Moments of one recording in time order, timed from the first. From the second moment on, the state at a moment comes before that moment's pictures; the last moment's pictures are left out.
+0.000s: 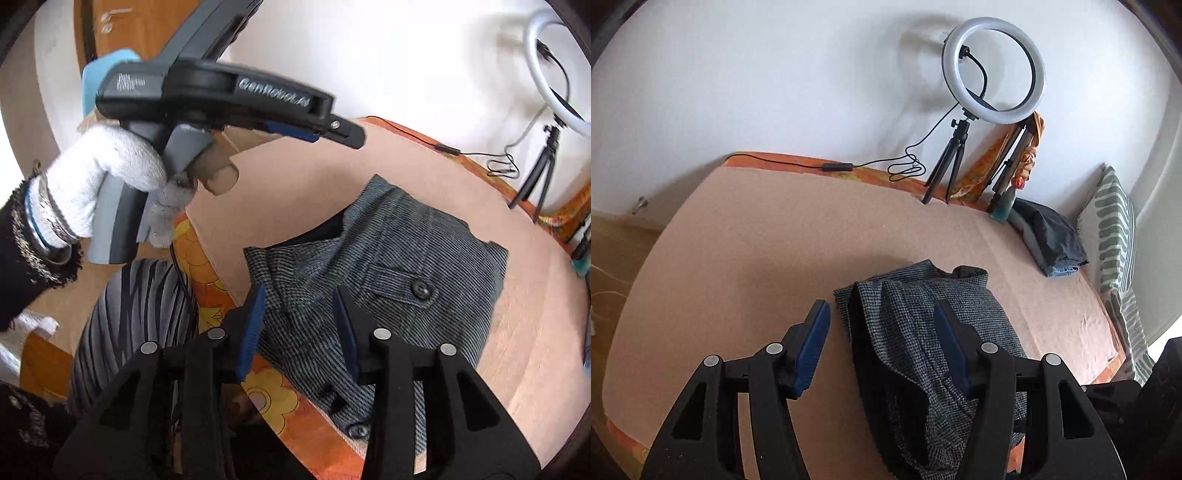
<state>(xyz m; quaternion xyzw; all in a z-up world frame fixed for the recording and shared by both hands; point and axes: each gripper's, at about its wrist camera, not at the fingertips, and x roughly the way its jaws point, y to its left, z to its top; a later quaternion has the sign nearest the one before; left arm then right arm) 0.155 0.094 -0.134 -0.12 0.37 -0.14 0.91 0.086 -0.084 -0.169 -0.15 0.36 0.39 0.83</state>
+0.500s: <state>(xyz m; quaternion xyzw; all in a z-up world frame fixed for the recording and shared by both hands) 0.184 0.057 -0.201 0.01 0.47 -0.12 0.88 0.095 -0.157 -0.217 -0.11 0.43 0.32 0.83</state>
